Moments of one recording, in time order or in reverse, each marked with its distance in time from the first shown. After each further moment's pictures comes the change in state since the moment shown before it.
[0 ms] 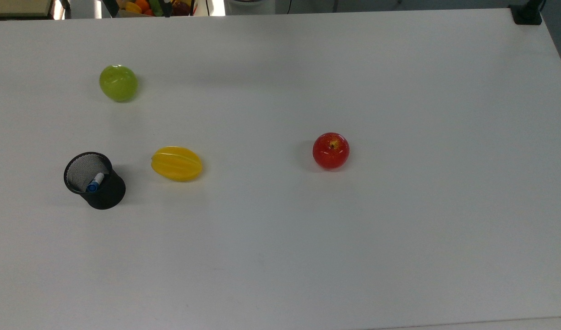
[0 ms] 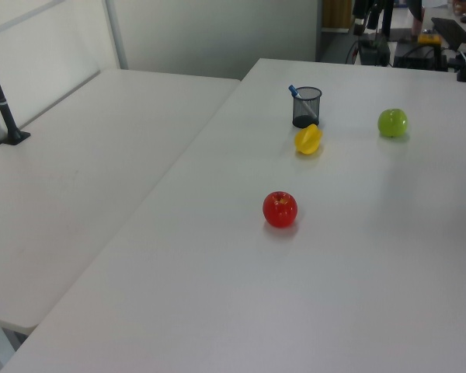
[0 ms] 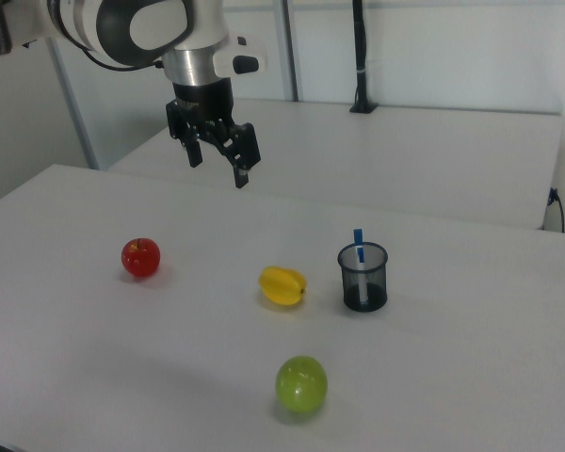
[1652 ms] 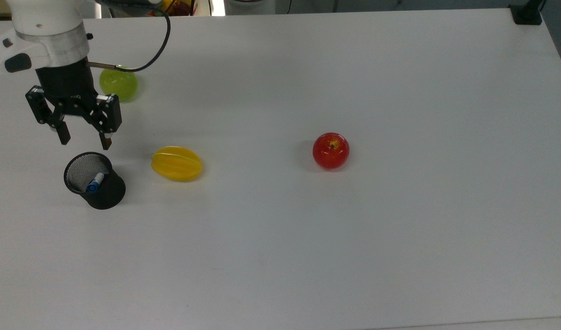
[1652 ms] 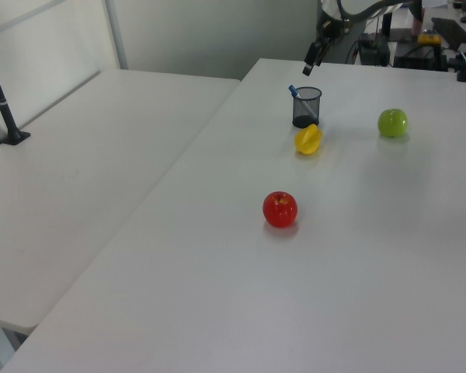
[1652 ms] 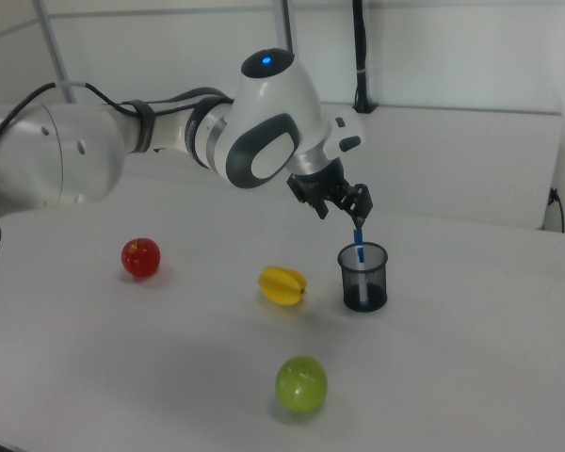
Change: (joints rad) arm -0.066 0.354 -0.004 0.004 -0.015 0.666 -0.168
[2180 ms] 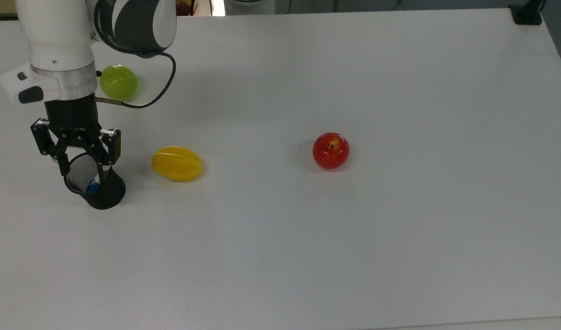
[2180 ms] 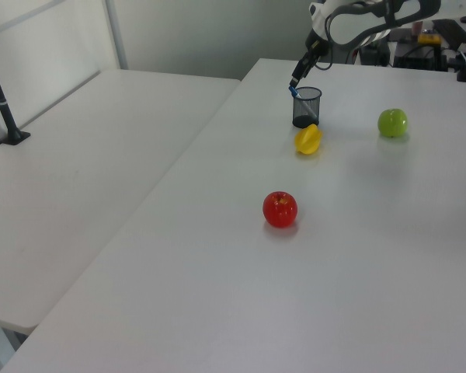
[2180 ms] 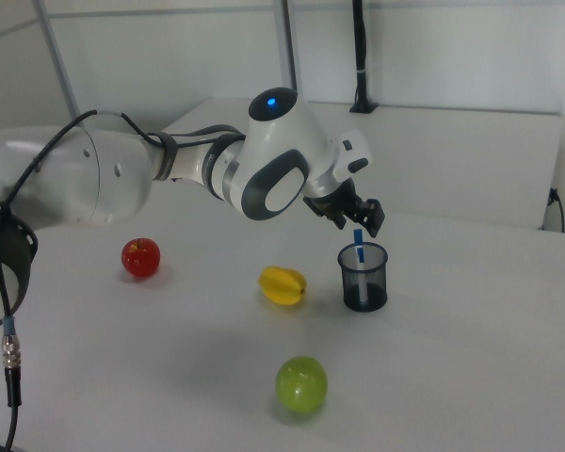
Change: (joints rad) arm 0.009 0.103 0.001 0.002 0.000 0.212 -0.005
